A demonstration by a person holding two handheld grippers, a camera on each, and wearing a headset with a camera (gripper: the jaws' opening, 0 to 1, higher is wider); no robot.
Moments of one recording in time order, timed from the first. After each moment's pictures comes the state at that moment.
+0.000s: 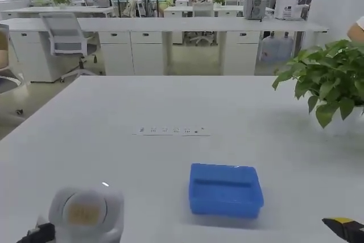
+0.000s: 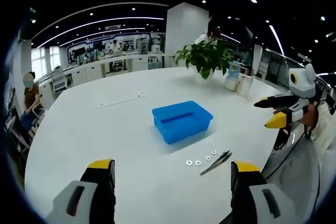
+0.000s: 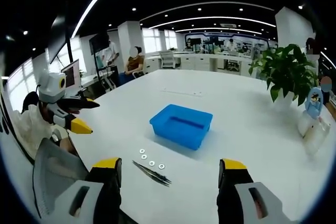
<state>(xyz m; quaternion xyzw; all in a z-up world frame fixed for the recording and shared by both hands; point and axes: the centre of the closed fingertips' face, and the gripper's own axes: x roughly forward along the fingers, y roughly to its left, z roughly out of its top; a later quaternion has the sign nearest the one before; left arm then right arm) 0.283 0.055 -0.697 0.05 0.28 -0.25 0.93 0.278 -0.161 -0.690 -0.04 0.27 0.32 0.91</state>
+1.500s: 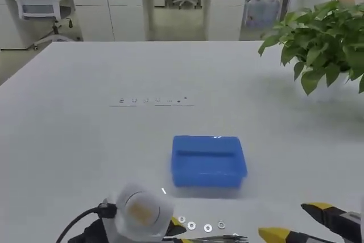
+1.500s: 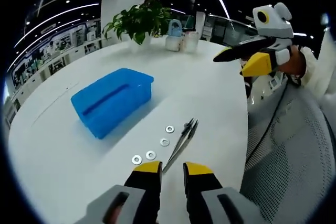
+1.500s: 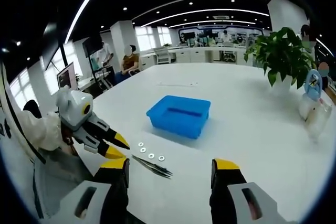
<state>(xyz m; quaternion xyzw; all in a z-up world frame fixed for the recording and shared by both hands) 0.276 -0.044 -0.799 0.16 0.35 -0.47 0.80 0.274 -0.168 -0.714 0.00 0.30 0.31 0.90</state>
